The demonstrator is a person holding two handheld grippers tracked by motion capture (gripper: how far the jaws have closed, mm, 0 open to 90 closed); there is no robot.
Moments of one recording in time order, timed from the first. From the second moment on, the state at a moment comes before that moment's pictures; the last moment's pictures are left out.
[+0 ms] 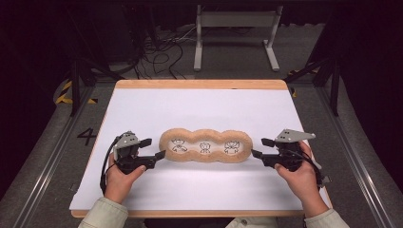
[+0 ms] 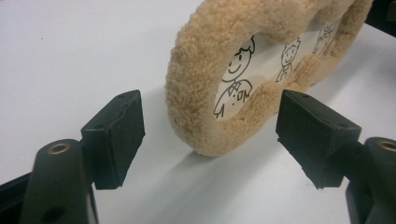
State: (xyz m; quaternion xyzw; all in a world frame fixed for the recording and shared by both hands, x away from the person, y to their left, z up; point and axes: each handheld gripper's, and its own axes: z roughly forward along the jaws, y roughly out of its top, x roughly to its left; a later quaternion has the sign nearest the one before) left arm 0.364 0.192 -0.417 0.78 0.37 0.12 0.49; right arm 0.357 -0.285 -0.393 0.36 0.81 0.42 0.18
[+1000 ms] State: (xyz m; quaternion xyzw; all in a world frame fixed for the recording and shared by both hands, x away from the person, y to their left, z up) left arm 0.342 0.225 -0.436 0.79 0.39 0.11 0.46; right arm 0.350 -0.327 -0.404 0.32 0.83 0.44 0.15
